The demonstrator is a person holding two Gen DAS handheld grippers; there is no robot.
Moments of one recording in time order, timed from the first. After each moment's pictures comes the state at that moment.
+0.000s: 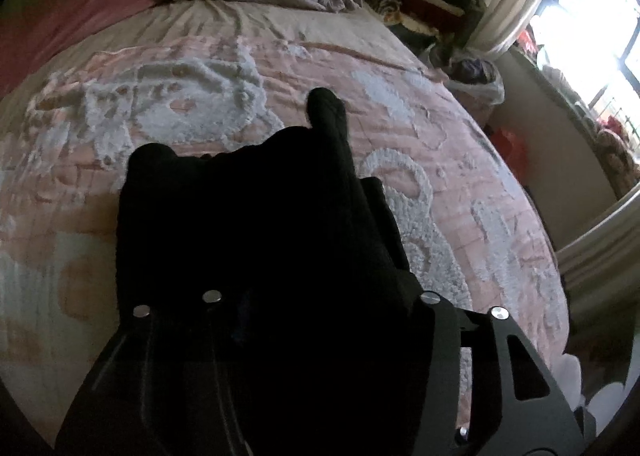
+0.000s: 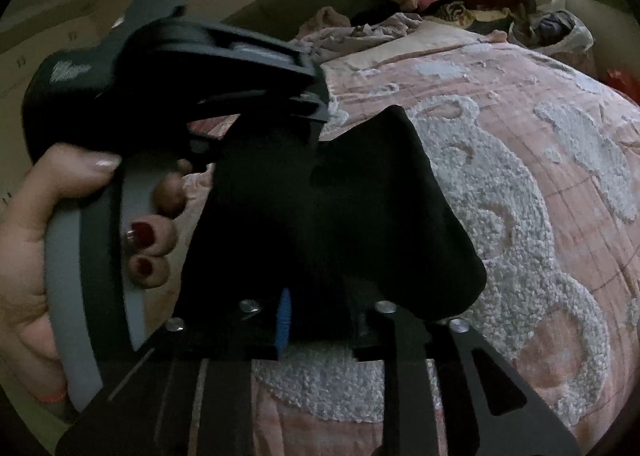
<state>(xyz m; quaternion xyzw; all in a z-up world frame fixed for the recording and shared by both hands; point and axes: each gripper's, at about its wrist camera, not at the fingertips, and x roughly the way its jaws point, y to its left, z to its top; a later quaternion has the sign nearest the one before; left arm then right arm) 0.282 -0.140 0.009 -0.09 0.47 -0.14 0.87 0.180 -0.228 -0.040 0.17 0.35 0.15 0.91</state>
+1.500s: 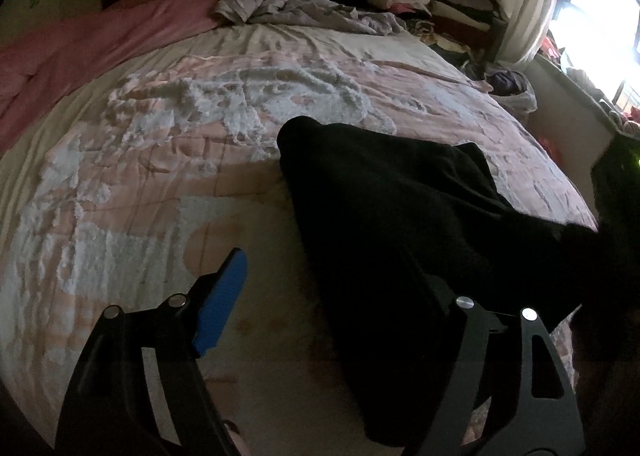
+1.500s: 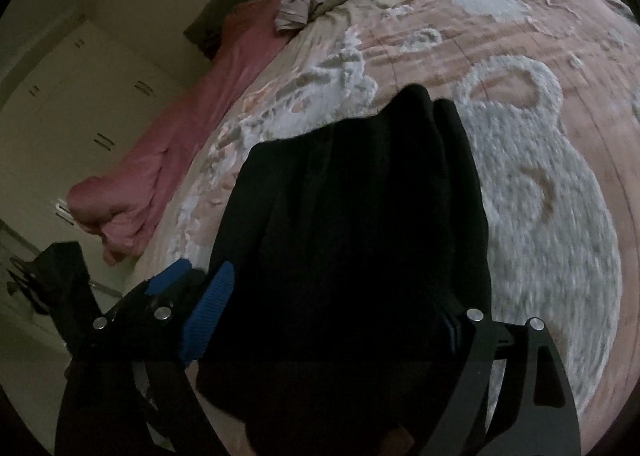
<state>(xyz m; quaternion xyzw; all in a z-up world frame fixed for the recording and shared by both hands) 0.226 -0.043 -0.012 -0.04 0.42 -0.07 0.91 0.299 -0.250 -0.040 0.24 0.46 0.26 0.82</state>
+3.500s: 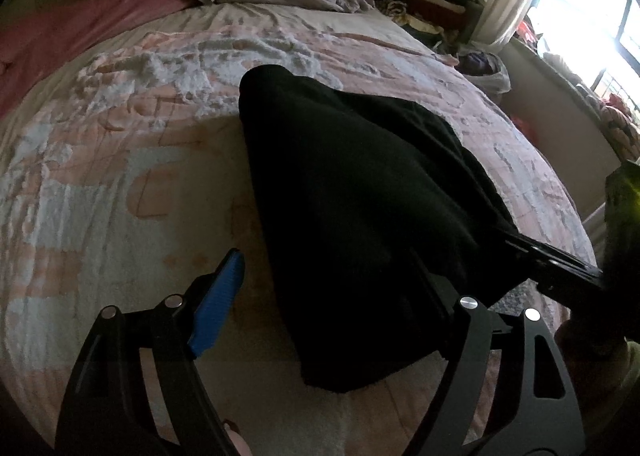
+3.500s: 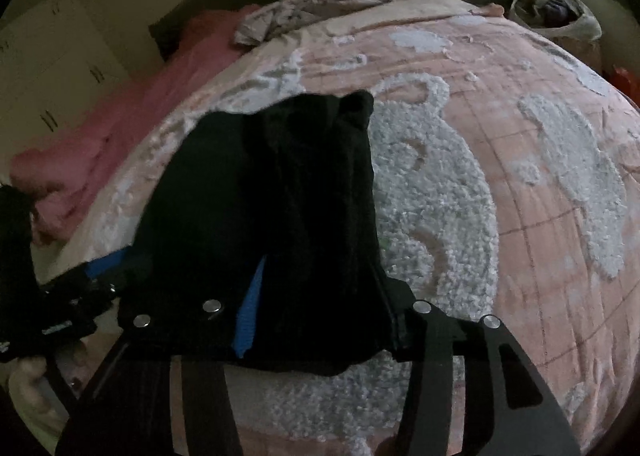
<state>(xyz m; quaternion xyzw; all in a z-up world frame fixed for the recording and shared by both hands) 0.193 -0.078 -0.023 -0.05 0.44 -0.12 0.89 0.215 -0.274 -0.041 0.13 0.41 0.14 0.89</state>
